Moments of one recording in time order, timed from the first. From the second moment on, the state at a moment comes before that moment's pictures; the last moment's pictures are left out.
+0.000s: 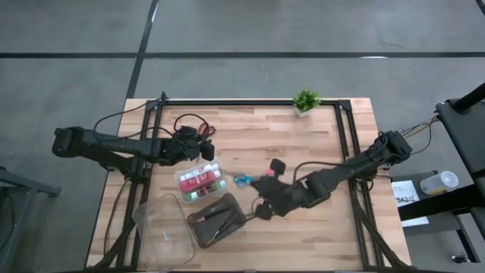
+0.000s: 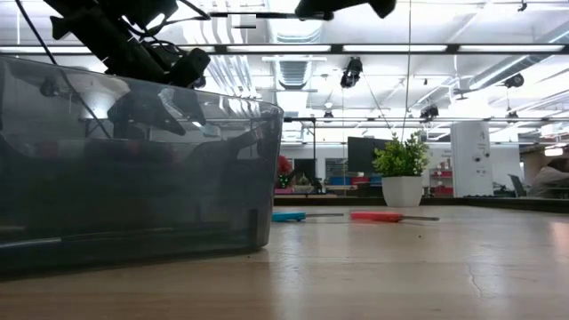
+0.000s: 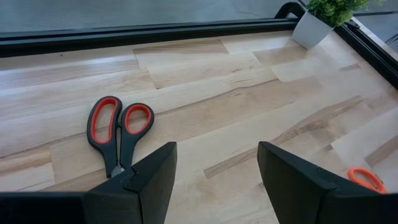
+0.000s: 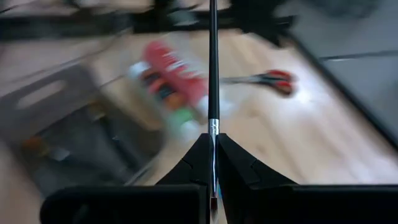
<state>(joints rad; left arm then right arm) 0.01 1.15 0.64 -0.32 -0.67 -0.94 0.44 1.67 1.34 -0.41 0.70 0.42</state>
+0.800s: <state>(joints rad) 0.01 1.15 0.64 -0.32 -0.67 -0.94 0.44 1.67 1.34 -0.41 0.33 0.03</state>
